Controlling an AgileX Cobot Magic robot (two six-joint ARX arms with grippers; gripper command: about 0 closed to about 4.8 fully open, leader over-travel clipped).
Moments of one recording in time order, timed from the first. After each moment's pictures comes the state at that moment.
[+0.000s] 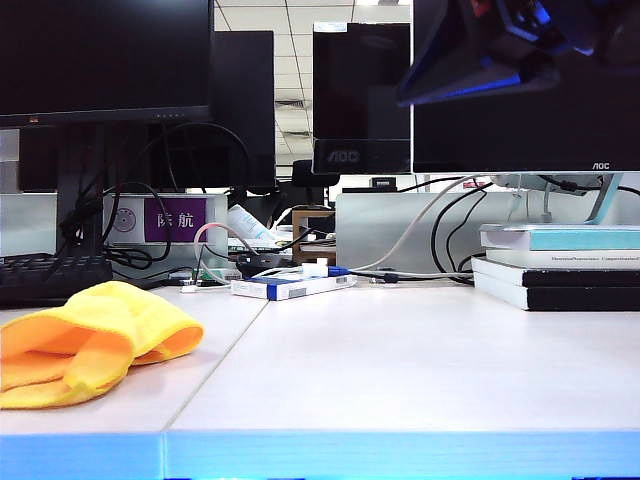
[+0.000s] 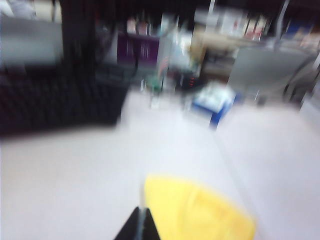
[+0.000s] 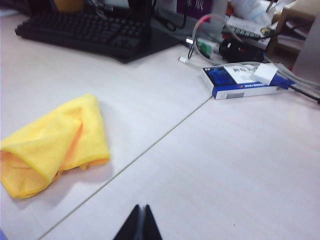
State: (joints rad) left arm -0.23 0.03 0.37 -0.47 -0.09 -0.13; right arm 0.91 0.88 0.46 0.18 0.23 0.00
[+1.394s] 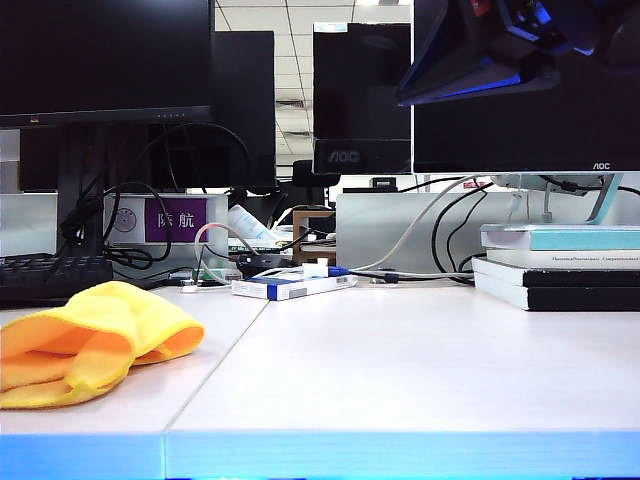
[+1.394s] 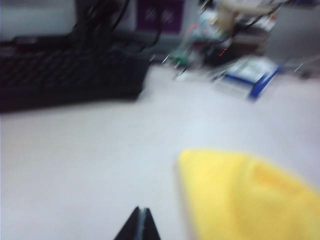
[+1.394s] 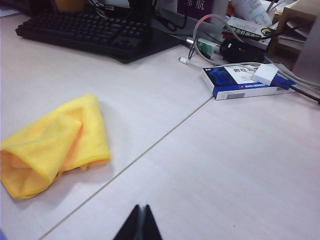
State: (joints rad) left arm 0.00 0.00 0.01 -0.12 0.08 -0.05; right arm 0.91 0.88 0.46 0.18 0.23 0.00
